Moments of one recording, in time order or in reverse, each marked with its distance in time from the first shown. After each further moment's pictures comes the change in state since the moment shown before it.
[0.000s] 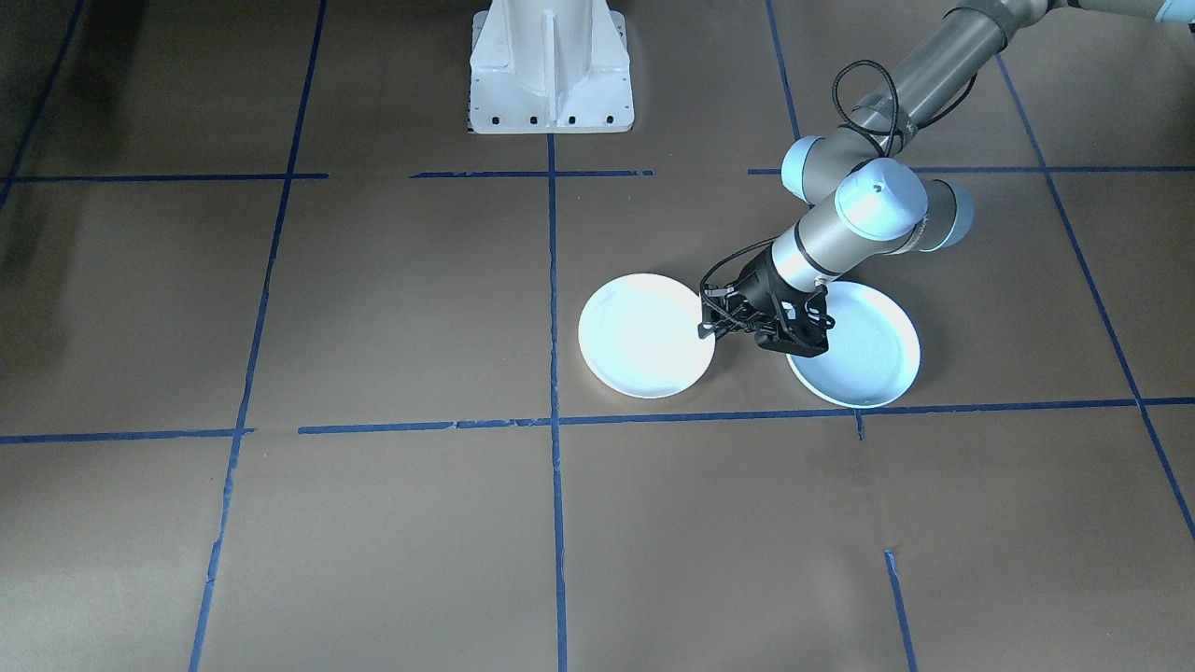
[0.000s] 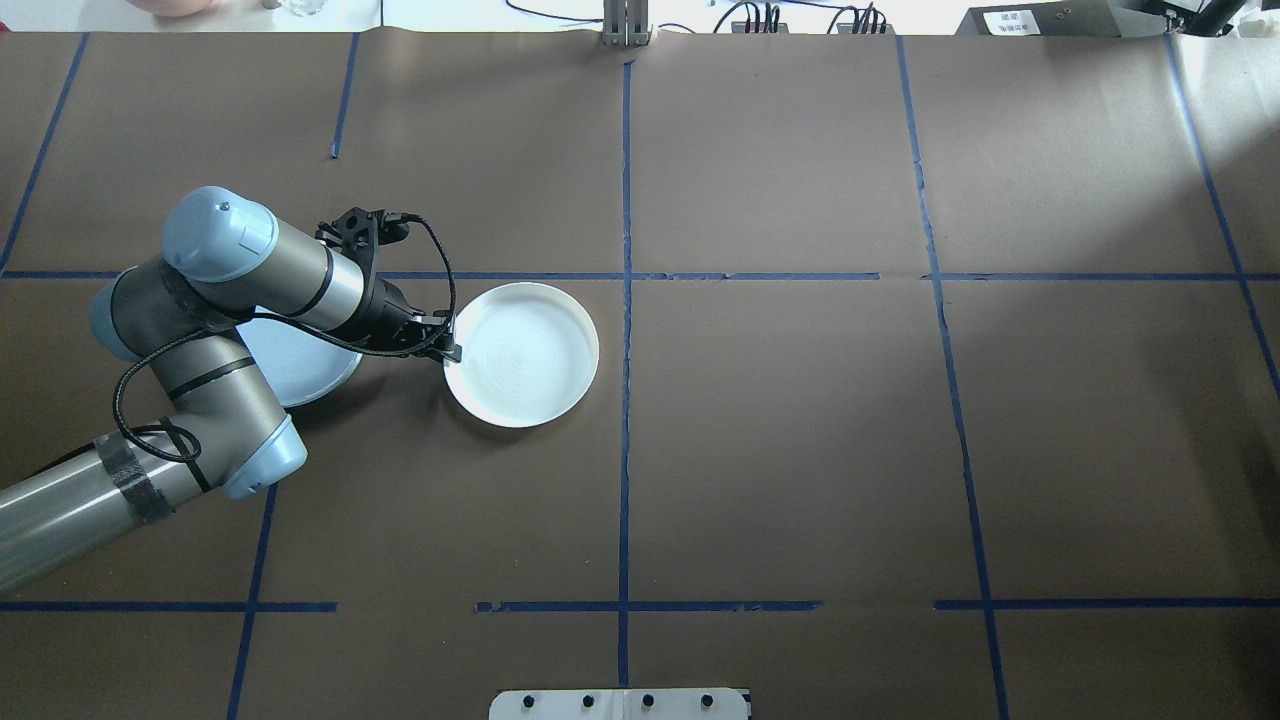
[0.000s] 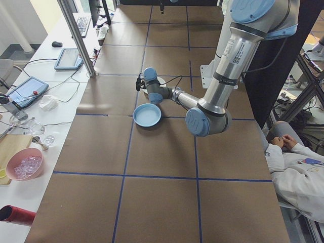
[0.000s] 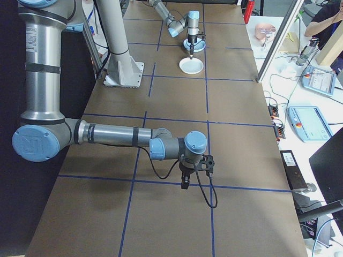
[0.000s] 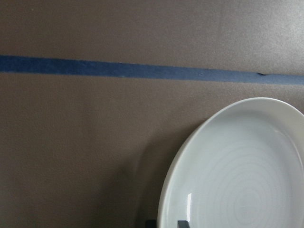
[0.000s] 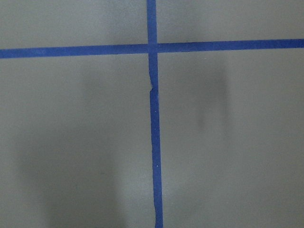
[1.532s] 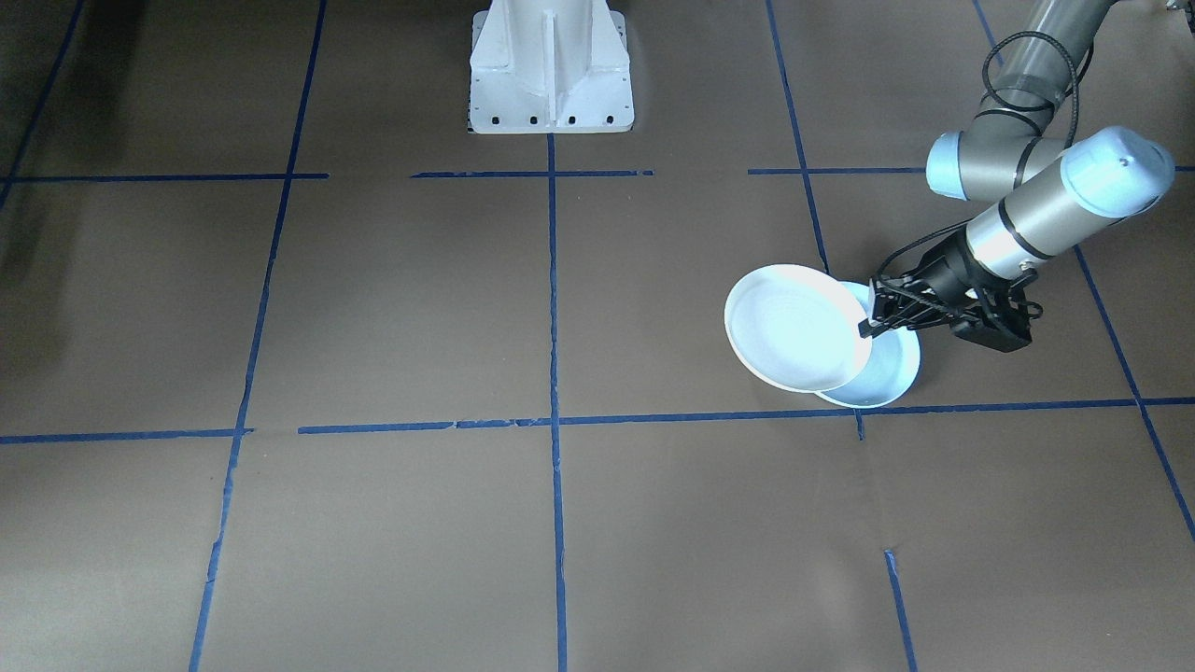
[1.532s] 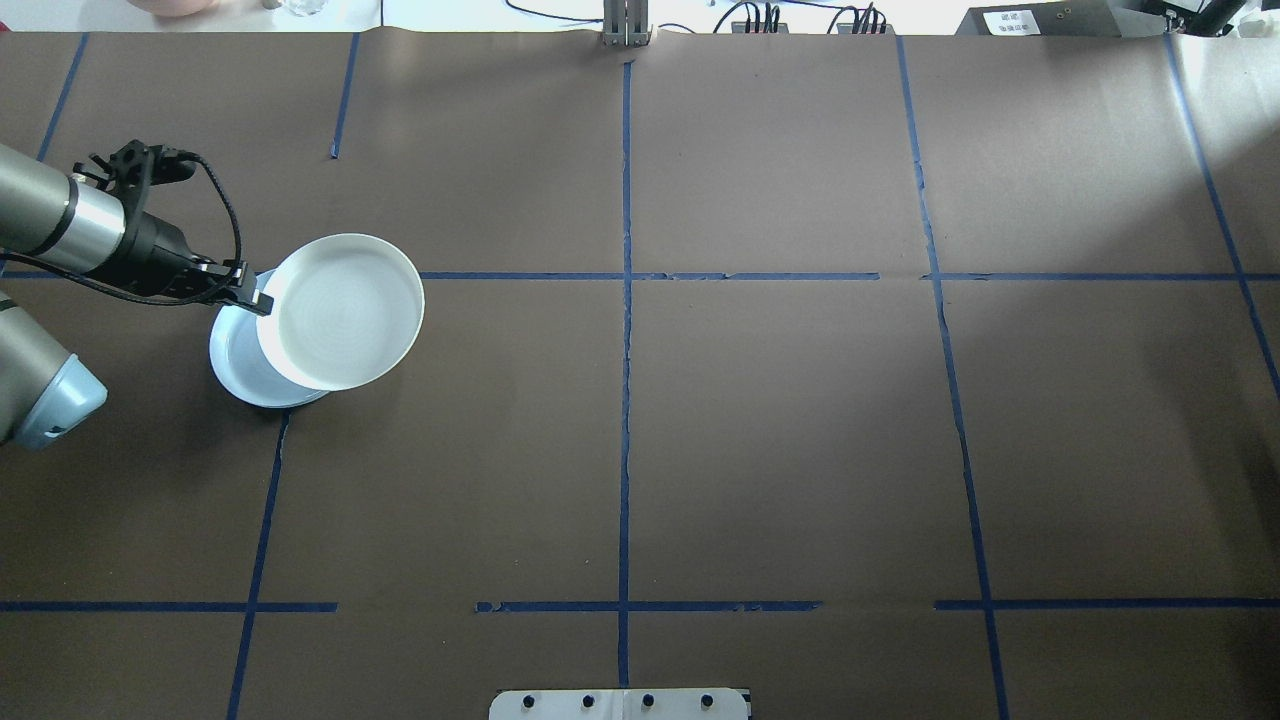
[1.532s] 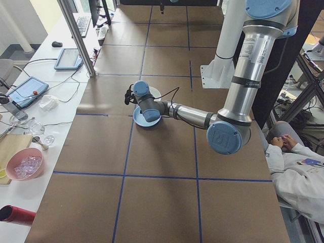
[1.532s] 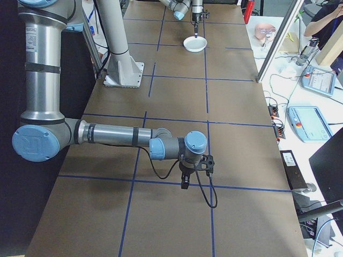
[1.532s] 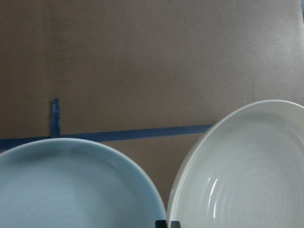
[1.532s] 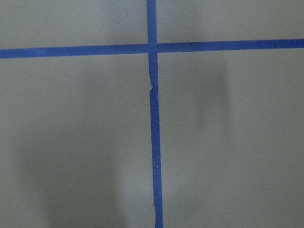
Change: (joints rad) left arm -0.268 0.257 -0.112 -0.004 -0.188 0.302; right arm 0.000 0.000 0.000 0.000 0.000 0.000
